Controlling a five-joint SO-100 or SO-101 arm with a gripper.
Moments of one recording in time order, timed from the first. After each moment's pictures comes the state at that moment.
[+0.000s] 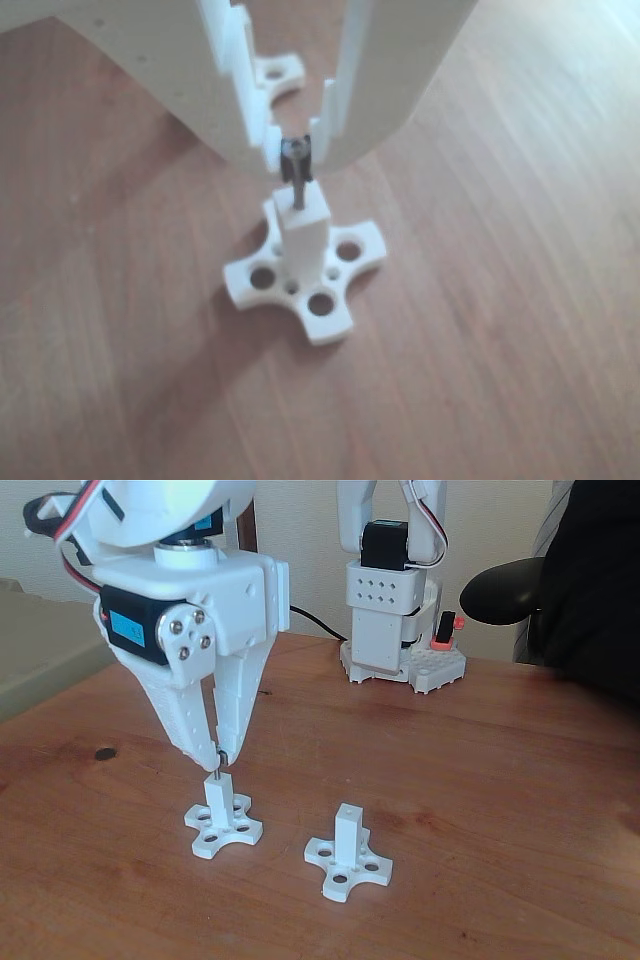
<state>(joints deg) 7.7 83.0 88.7 76.0 2.4</state>
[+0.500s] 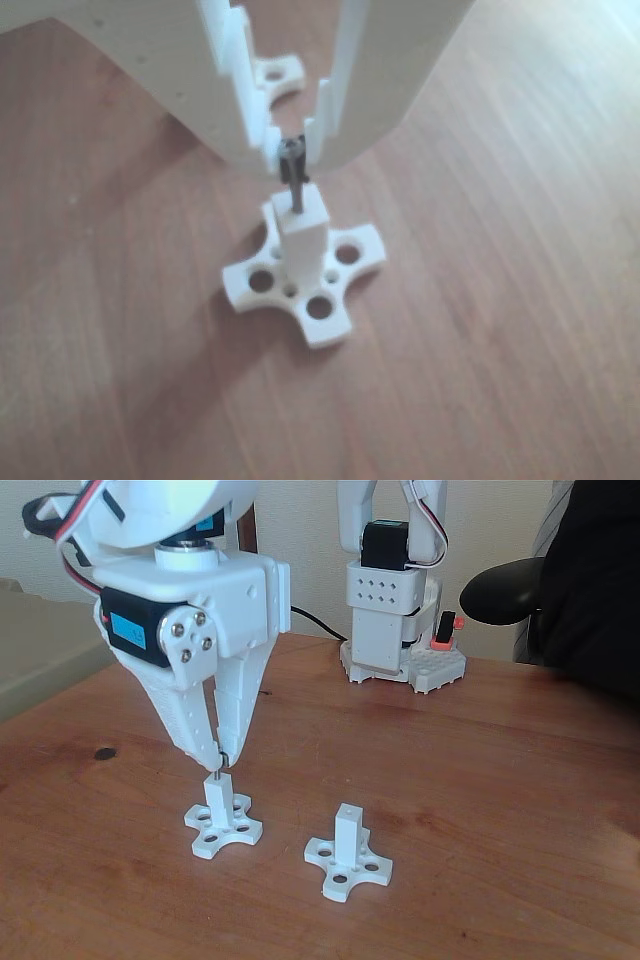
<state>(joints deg) 7.6 83.0 88.7 74.4 2.4</state>
